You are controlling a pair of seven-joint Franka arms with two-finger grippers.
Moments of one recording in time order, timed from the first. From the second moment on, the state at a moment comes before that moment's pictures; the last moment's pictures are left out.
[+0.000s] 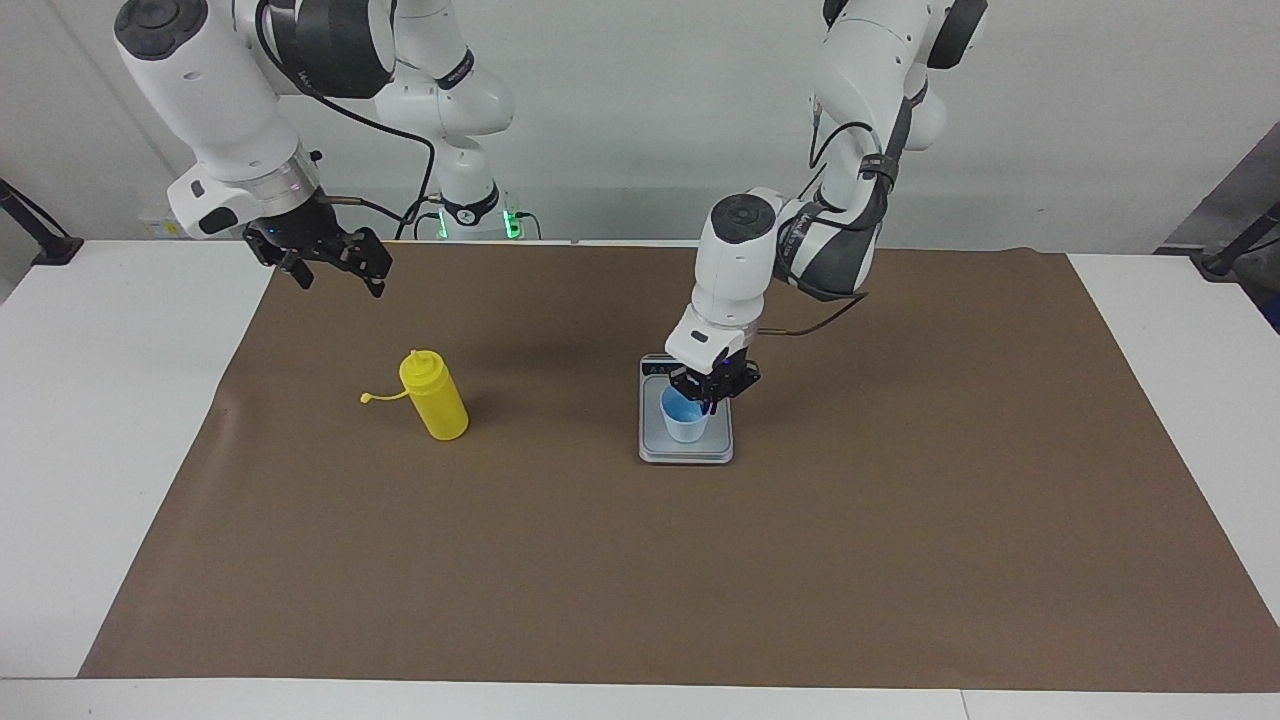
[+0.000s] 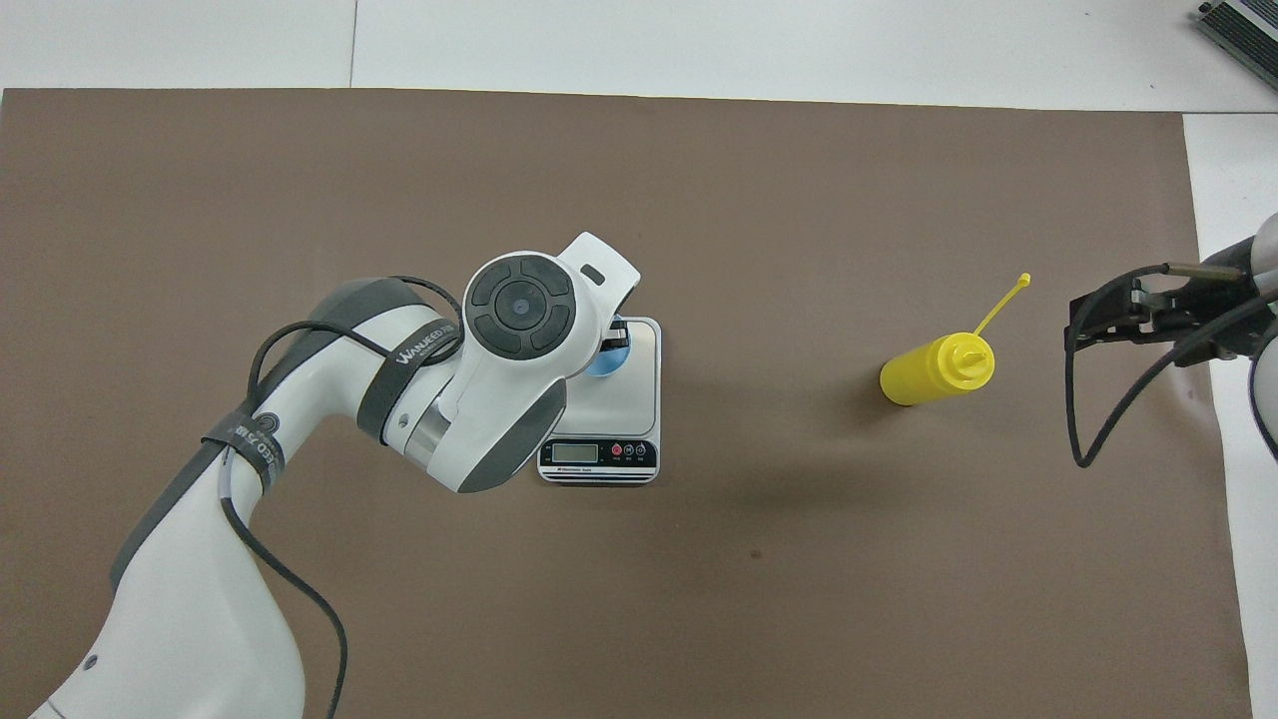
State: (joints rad) left arm -0.44 0.35 -0.20 -1.74 0.14 2.19 -0.74; right arm 0.03 0.03 -0.05 -1.59 0.01 1.54 0.13
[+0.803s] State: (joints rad) left arm -0.30 0.20 -0.18 -1.71 0.15 2.02 -0.58; right arm 0.03 0.03 -0.05 -1.59 0.01 1.54 0.13
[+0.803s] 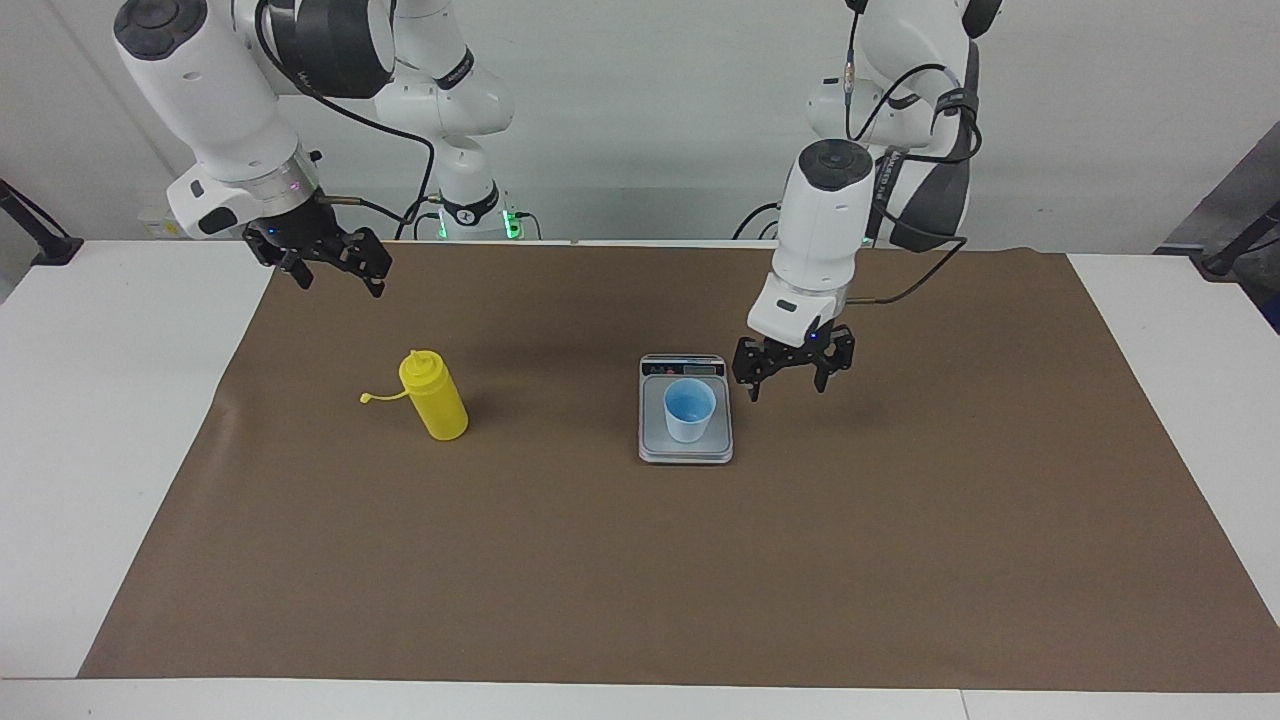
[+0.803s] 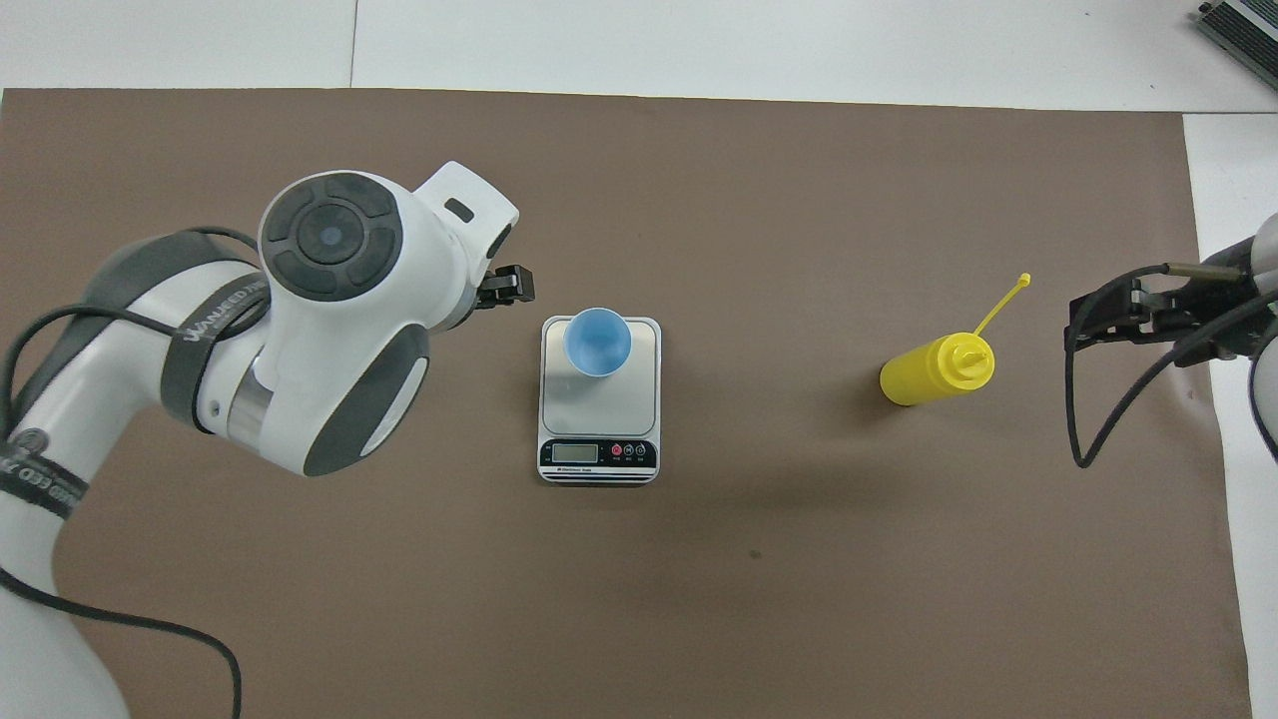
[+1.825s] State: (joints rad) left arm 0.07 0.01 -0.17 -1.66 0.01 1.71 0.05; right arm 0.03 0.03 -0.05 -1.59 0.01 1.54 0.13
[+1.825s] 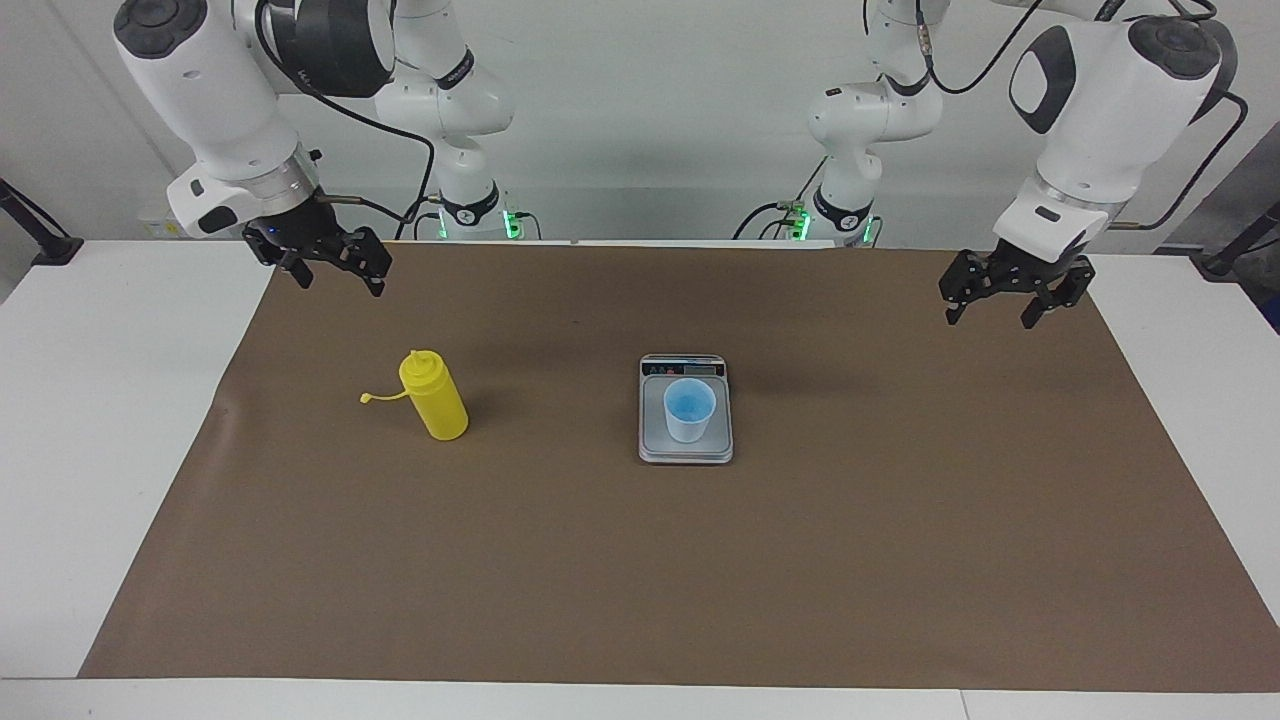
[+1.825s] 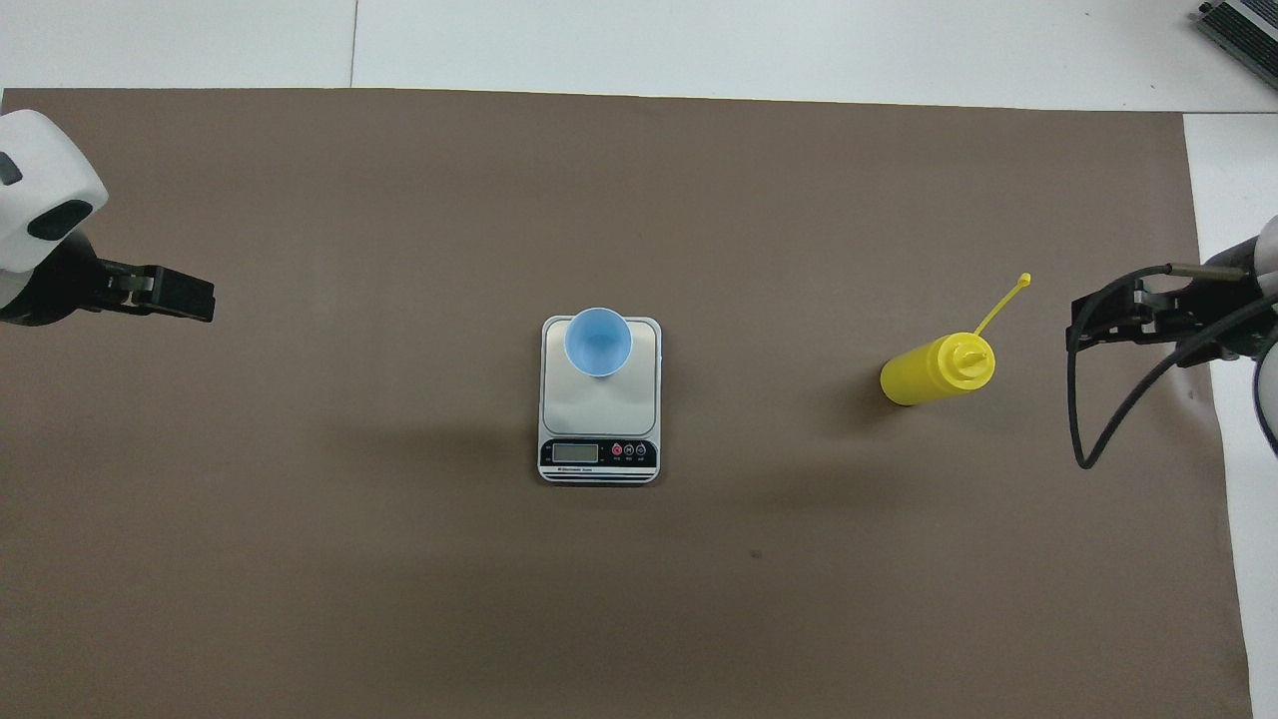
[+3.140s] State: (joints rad) left arm 0.11 -0.03 -0.16 -1.63 0.00 1.61 0.12; right arm -0.11 0.51 -0.06 -1.18 0.06 1.66 0.49
